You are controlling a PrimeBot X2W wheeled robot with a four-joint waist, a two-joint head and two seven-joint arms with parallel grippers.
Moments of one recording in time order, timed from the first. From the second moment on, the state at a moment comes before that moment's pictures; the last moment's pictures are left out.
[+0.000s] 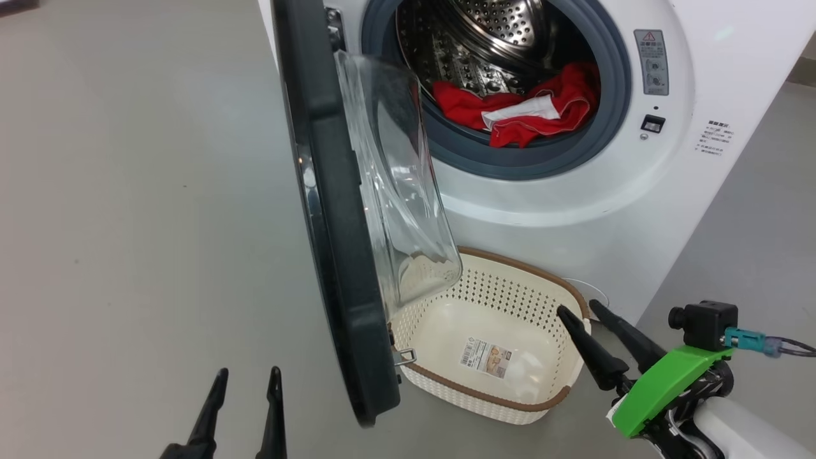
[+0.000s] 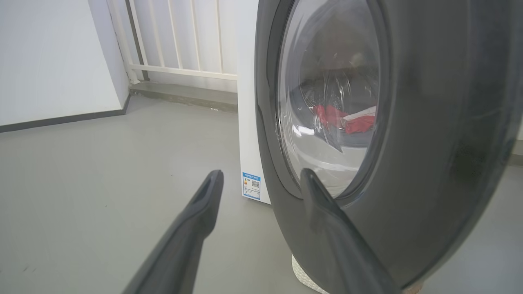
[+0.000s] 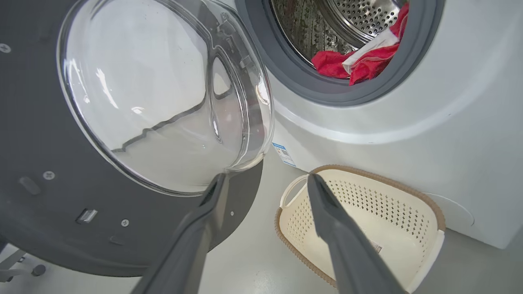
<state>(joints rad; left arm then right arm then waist) 0.04 0.04 -0.13 0.14 -0.18 0.10 -0.25 -0.36 -0.43 0.73 0.44 1.21 0.12 -0.25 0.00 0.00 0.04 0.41</state>
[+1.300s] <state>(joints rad) 0.04 0.04 -0.13 0.11 -0.18 0.10 -0.25 -0.10 -0.22 0.24 0.31 0.46 0.12 -0.26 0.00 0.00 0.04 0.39</state>
